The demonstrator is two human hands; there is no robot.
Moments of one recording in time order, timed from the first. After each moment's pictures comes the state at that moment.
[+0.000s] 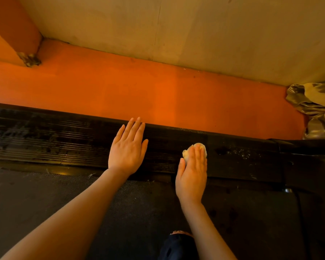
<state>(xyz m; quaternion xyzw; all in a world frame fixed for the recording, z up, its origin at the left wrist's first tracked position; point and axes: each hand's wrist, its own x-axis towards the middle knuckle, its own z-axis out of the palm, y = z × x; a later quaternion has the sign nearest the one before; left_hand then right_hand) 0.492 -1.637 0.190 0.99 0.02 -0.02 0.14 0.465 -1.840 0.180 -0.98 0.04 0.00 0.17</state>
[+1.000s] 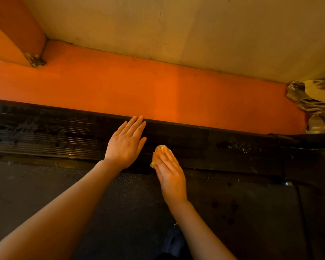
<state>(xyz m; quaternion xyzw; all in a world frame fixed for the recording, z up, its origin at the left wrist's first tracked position) 0.486 -1.612 0.195 0.99 -0.05 -0.04 0.13 0.436 -1.803 0.175 -0.94 -0.22 -0.02 0.26</state>
